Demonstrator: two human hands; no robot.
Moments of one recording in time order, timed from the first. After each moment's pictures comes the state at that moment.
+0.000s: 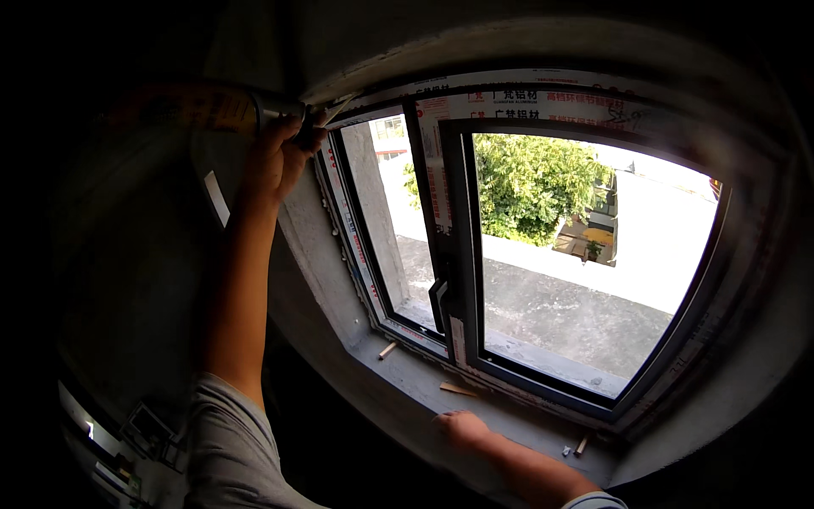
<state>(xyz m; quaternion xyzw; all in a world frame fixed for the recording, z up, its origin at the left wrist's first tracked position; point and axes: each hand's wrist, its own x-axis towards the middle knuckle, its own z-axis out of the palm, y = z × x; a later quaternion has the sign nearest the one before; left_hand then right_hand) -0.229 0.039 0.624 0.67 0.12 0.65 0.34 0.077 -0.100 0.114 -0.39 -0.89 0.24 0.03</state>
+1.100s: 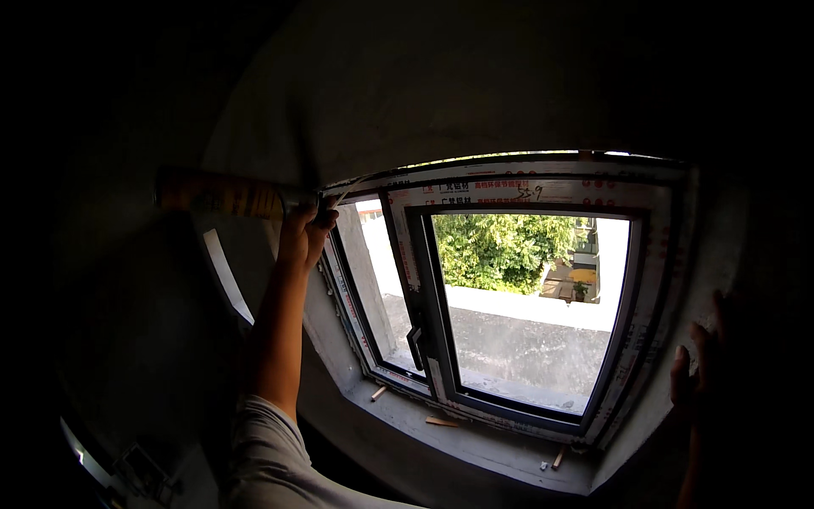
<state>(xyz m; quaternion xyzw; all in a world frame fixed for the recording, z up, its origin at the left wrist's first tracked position) -0.178 0.016 0.617 0.63 0.06 0.67 0.38 0.443 -0.333 0.470 -0.54 -0.55 -0.59 0.22</state>
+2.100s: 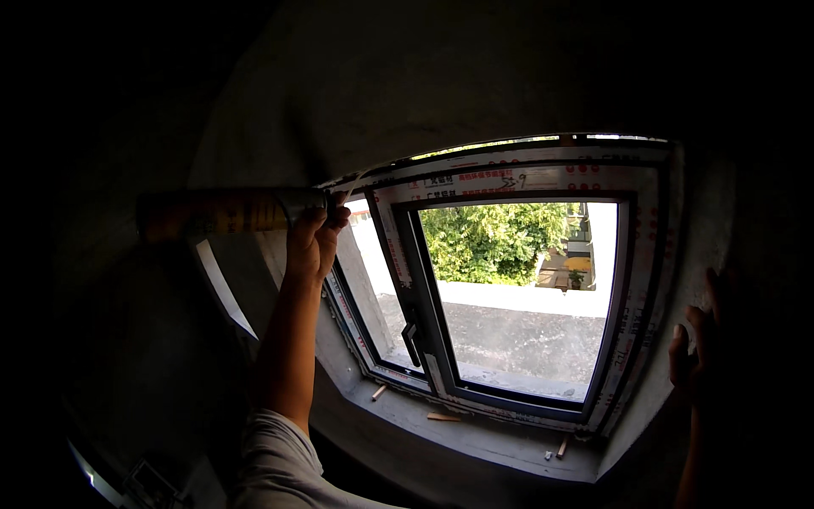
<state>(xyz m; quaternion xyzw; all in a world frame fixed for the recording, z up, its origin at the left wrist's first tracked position) -0.116 -0.005 0.606 0.65 -0.01 0.67 0.37 0.454 -0.323 0.464 -0.52 -0.55 -0.60 0.25</state>
